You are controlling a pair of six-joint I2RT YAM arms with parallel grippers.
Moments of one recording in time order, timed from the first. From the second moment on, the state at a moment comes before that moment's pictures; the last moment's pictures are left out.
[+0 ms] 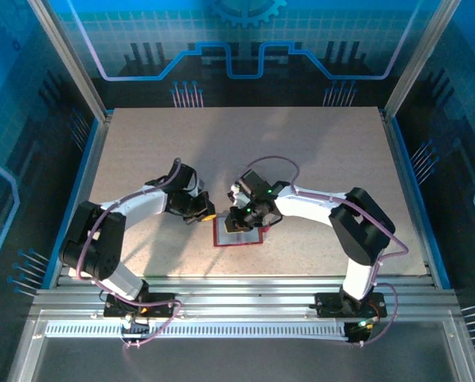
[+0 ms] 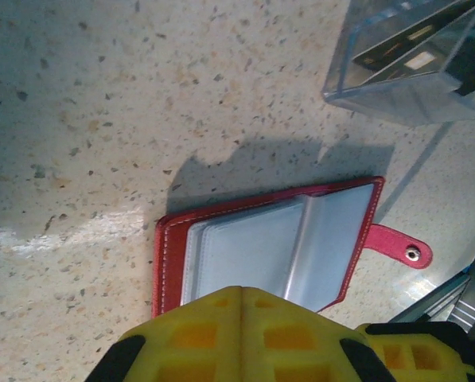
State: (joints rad) left arm -0.32 1.58 0.85 -0.44 0.55 -0.74; right arm 0.78 1.81 1.14 -0.45 -0.54 0.61
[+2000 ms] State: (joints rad) left arm -0.36 1.67 0.83 -0.51 0.58 -0.69; right arm 0.81 1.98 1.24 -0.49 -0.50 0.64
